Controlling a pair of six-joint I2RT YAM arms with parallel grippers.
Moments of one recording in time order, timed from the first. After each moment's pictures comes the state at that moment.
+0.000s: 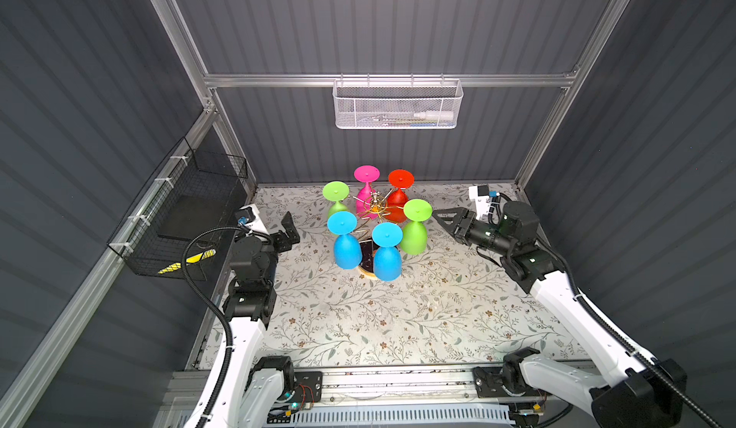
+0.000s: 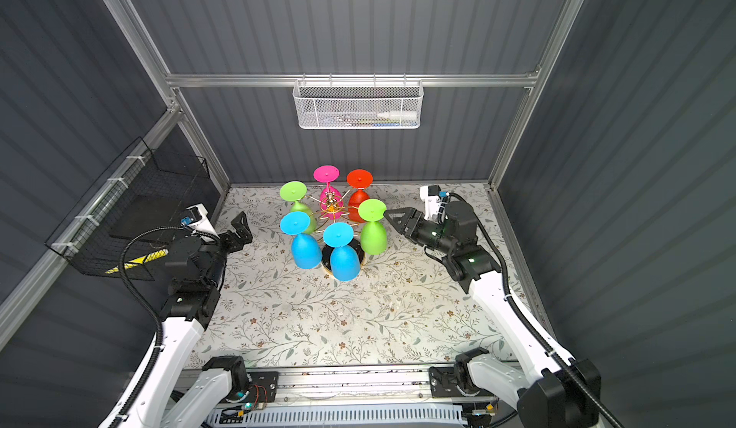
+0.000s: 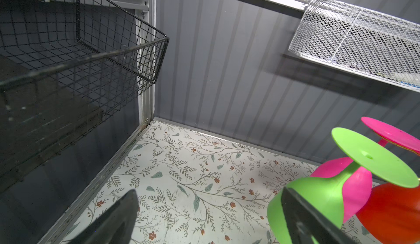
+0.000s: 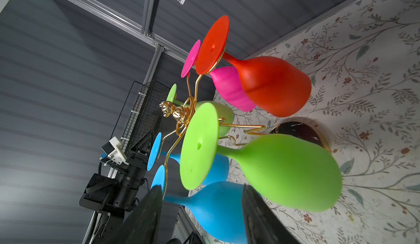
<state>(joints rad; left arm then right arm) -0.03 0.82 0.68 0.05 -0.11 -0.22 0.32 1.11 0.95 -0.03 -0.59 0.93</state>
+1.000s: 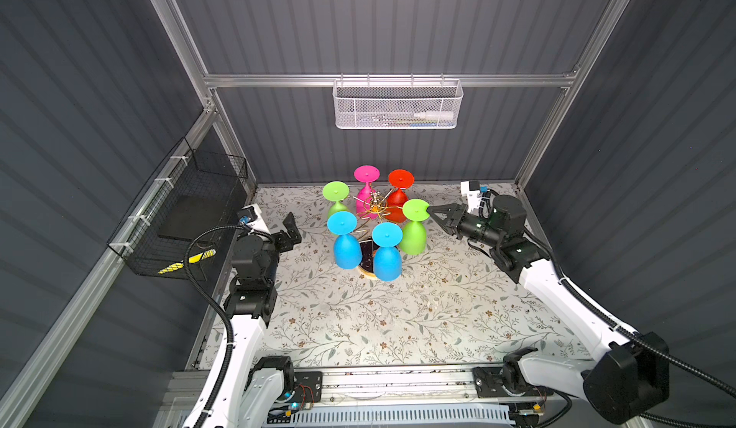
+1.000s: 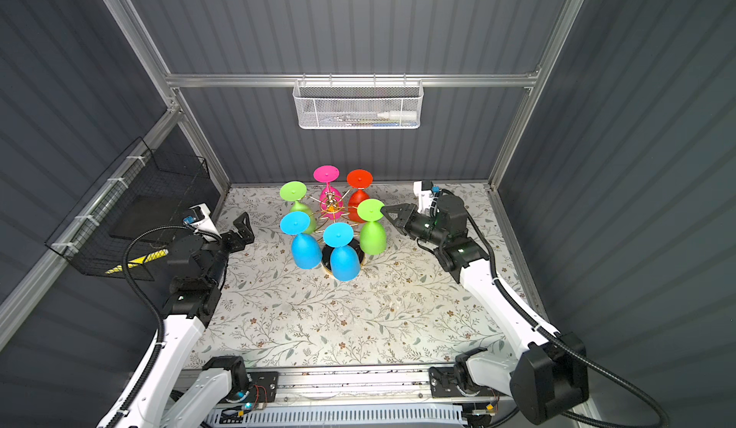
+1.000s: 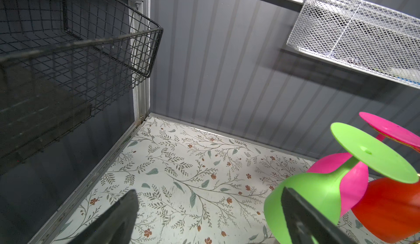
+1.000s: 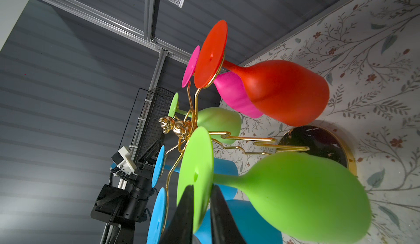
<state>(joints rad) -0.03 0.84 0.68 0.05 -0.08 -0.23 0.33 1.22 0.97 0.08 -0.60 1.02</state>
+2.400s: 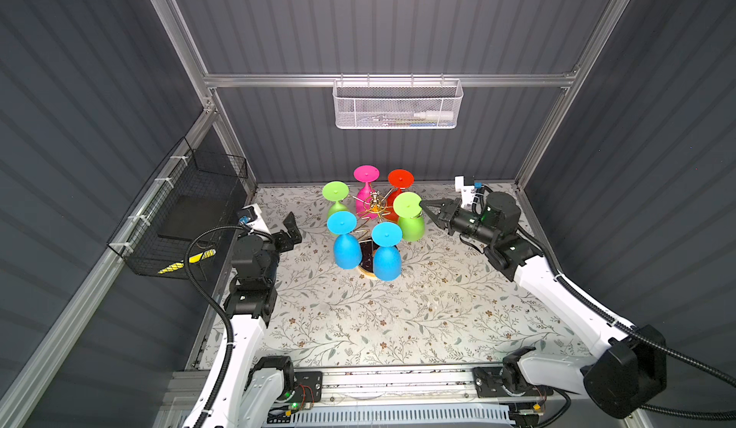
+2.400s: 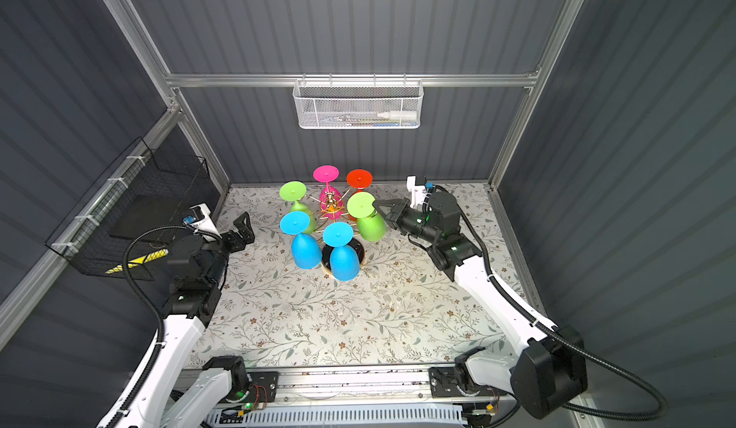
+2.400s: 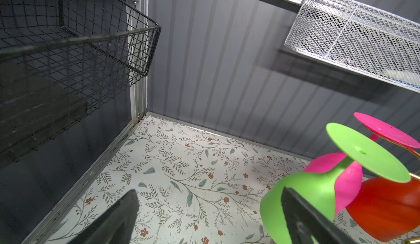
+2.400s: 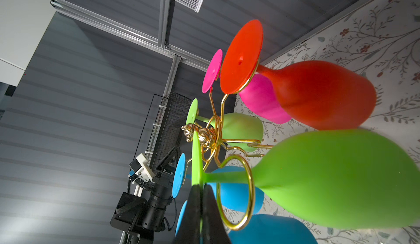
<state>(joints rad) -0.03 0.84 0.68 0.05 -0.07 -0.25 0.41 1.25 1.02 0.14 -0.53 1.11</state>
